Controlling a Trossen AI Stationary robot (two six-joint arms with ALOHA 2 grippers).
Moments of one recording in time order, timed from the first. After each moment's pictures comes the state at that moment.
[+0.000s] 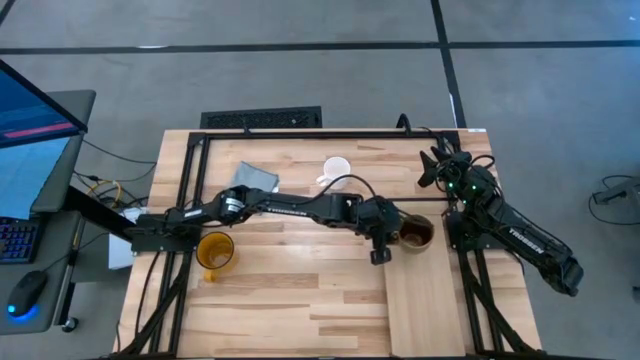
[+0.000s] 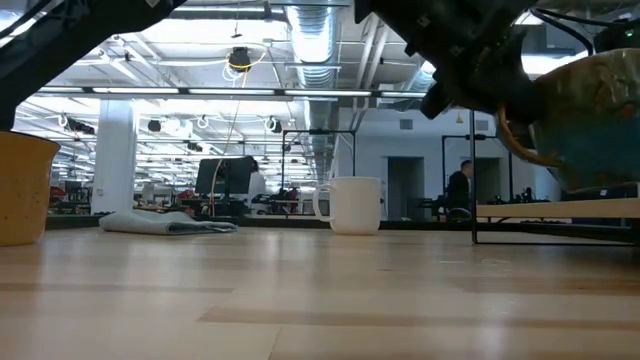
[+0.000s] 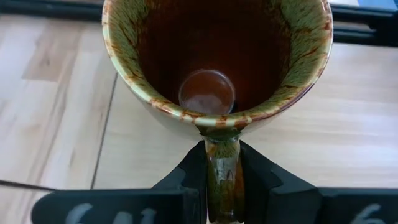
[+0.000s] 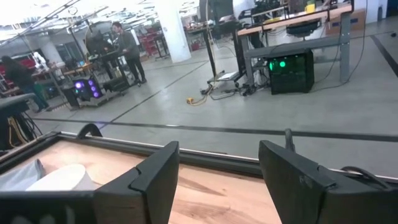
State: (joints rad) left arm -0.07 2.44 2.33 -0.60 0.01 -0.13; right arm -0.77 0.10 0.02 0.01 0.21 0.23
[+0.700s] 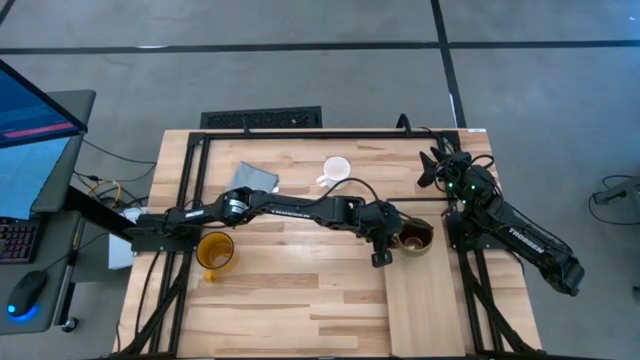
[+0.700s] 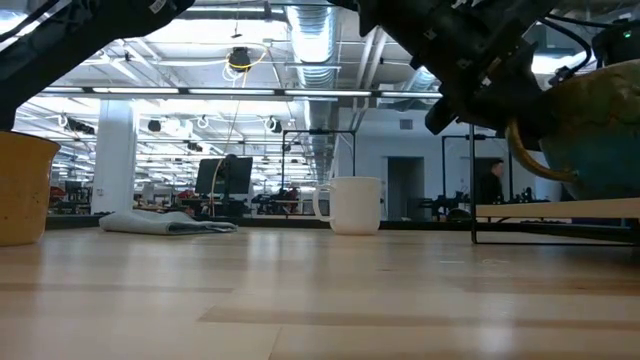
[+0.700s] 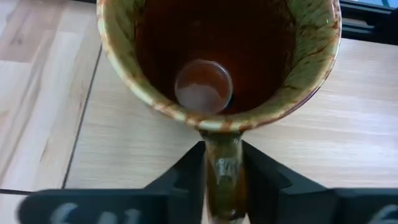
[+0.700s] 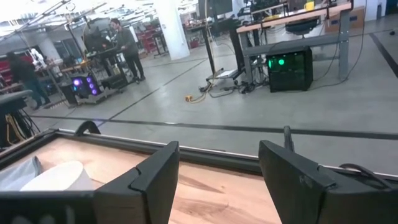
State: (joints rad) left arm -0.07 2.48 2.34 -0.59 0.05 -0.18; right arm -0.77 0.11 0.02 0.01 0.21 0.23
